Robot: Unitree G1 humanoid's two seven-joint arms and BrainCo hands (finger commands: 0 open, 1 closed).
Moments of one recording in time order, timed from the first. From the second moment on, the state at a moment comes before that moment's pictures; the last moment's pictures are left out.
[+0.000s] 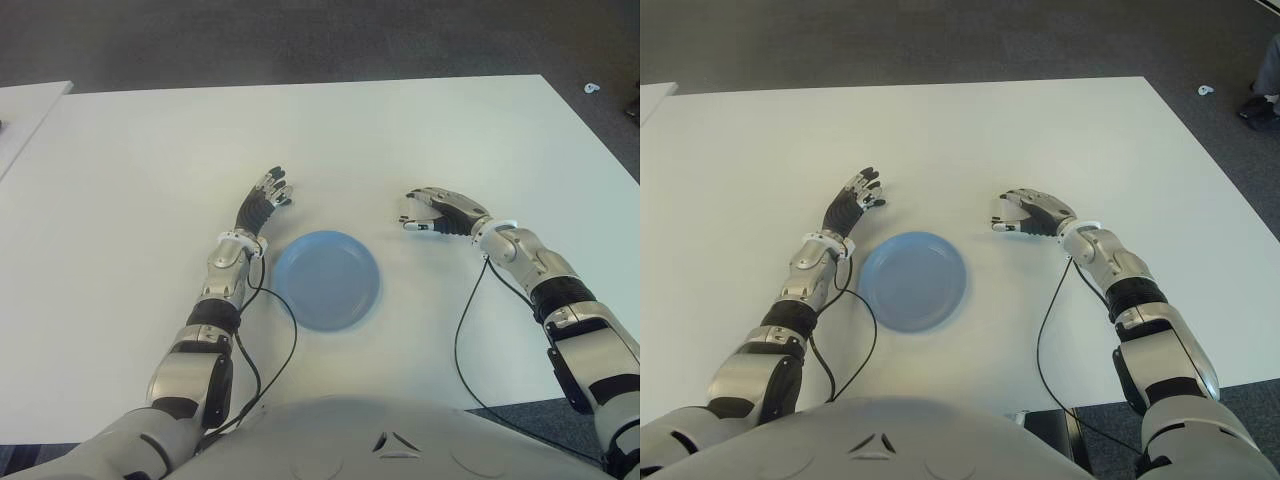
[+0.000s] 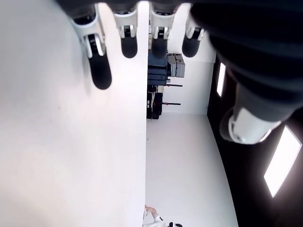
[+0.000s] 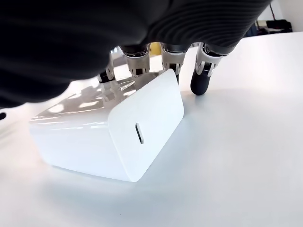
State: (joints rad) left arm -0.34 0.11 0.07 0.82 -0.13 -0.30 -0.29; right arm -0.50 -0.62 0.36 0.84 -0.70 -0.50 0.06
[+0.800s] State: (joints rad) left arm -0.34 0.11 0.06 0.82 -0.13 -0.29 -0.30; right arm -0.51 -0.62 0.38 0.86 -0.68 -0.50 0.06
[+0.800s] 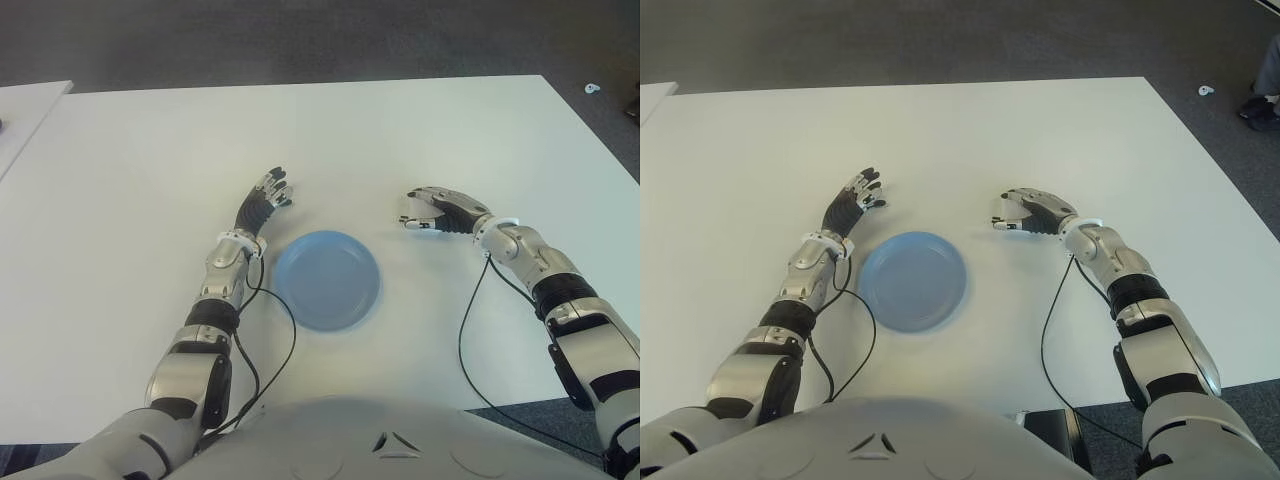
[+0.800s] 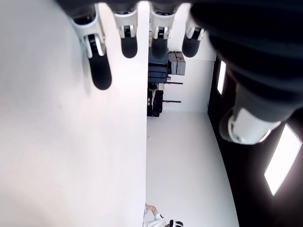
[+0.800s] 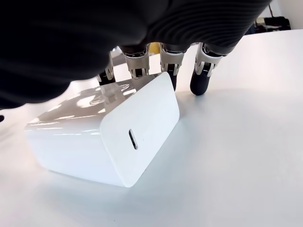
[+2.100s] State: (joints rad) left arm -0.34 0.12 0.07 0.83 -0.14 -0.30 -0.32; right arm -0.42 -0.66 0.50 0.79 -0.86 -0.43 -0.28
